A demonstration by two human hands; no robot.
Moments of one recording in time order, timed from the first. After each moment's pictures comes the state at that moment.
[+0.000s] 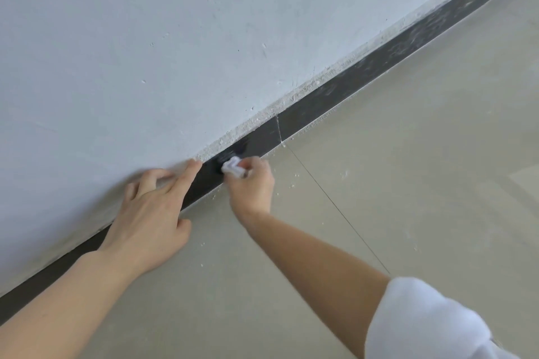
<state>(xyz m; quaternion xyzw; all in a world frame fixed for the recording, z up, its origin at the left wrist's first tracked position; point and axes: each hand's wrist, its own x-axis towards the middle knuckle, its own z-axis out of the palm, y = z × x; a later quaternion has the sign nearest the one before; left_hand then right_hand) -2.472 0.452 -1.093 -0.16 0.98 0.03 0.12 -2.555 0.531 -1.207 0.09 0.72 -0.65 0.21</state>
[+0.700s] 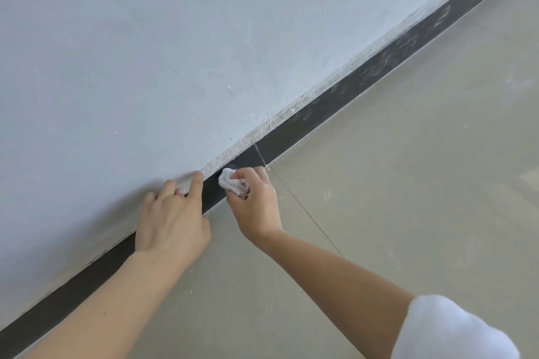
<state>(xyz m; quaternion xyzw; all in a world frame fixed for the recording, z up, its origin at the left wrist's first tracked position) -2.525 0.484 -1.111 -0.15 0.97 -0.15 0.09 -2.581 0.579 -1.193 -0.09 0.77 -0.61 0.18</state>
